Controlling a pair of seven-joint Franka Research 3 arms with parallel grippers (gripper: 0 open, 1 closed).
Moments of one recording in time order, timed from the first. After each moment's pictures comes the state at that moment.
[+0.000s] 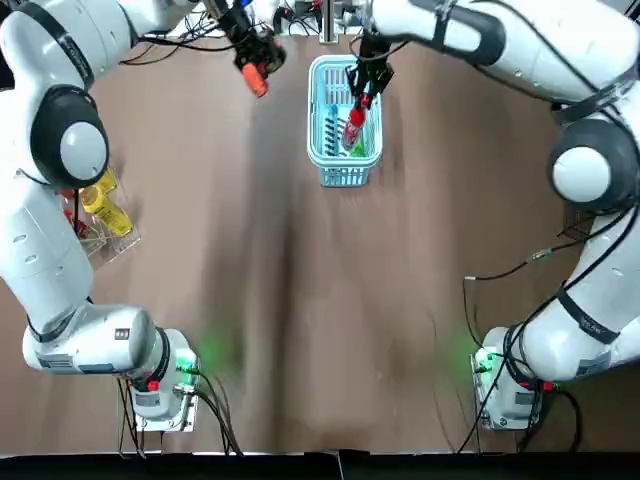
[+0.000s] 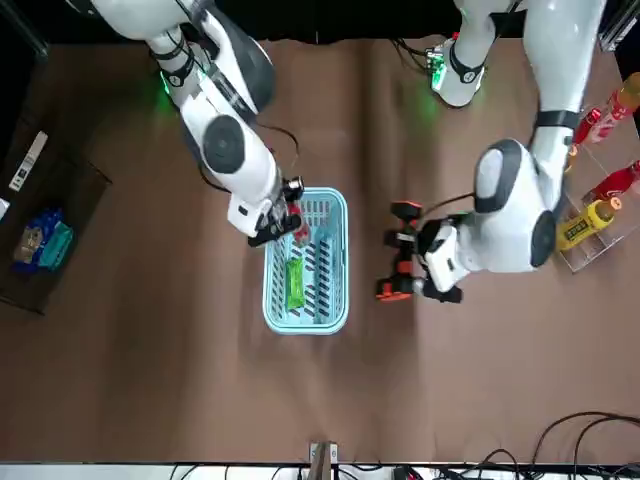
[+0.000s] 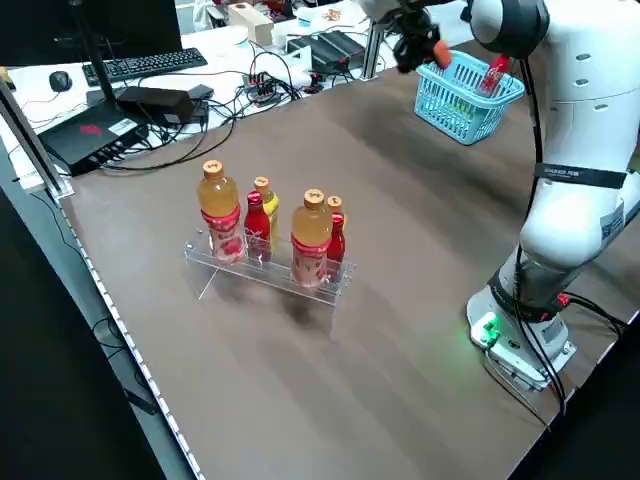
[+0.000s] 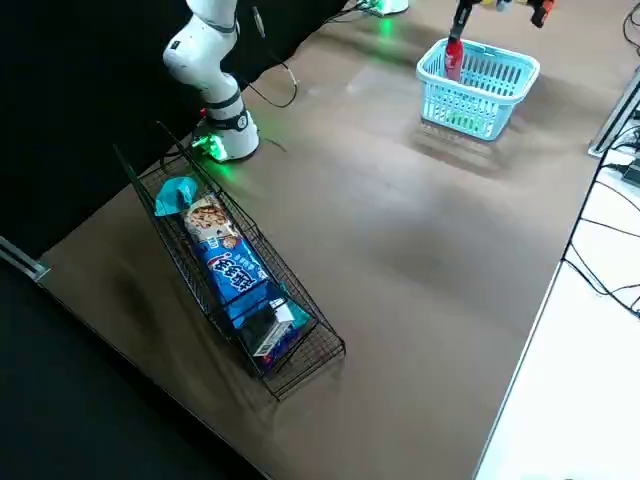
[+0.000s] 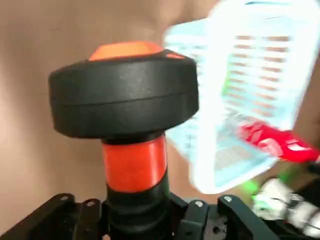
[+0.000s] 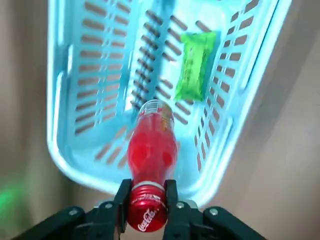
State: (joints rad) left arm 0.01 0.49 -0.39 -1.49 -0.40 1.81 -0.14; right arm 0.24 0.53 0.50 -1.38 0.00 1.78 0.46
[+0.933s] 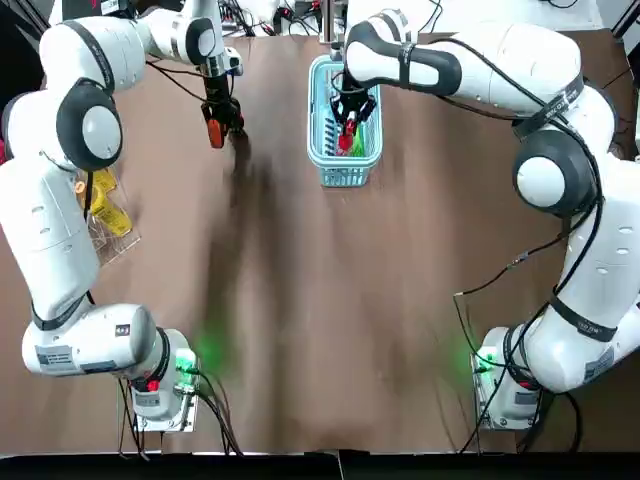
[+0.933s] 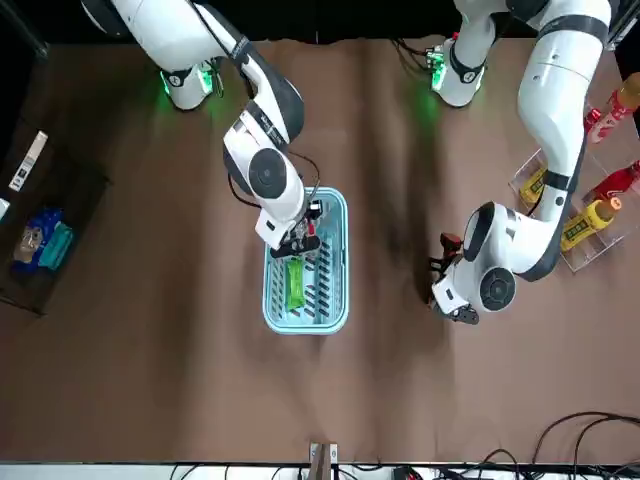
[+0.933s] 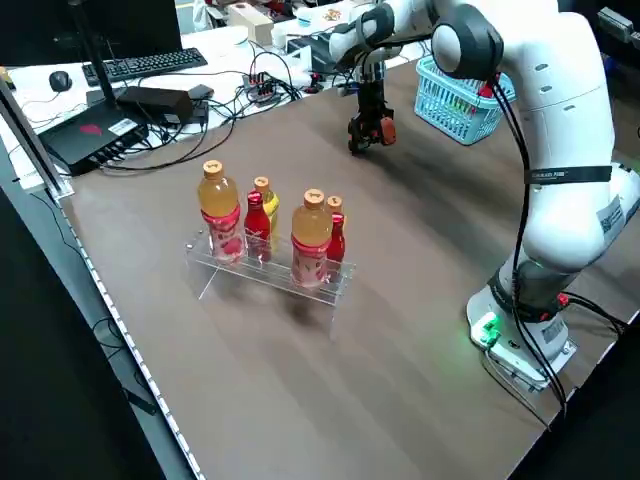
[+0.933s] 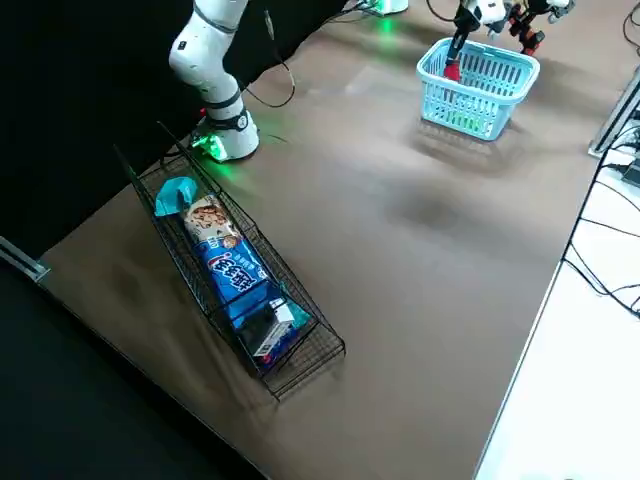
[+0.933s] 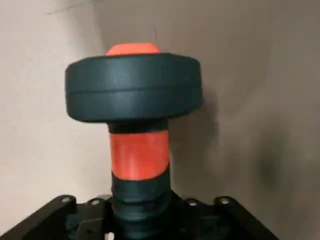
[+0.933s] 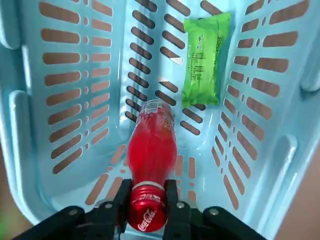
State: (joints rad) left arm 0.05 0.70 -0.37 -1.56 0.17 1.84 -0.15; right arm 0.40 0.64 0.37 -1.38 0.00 1.89 0.58
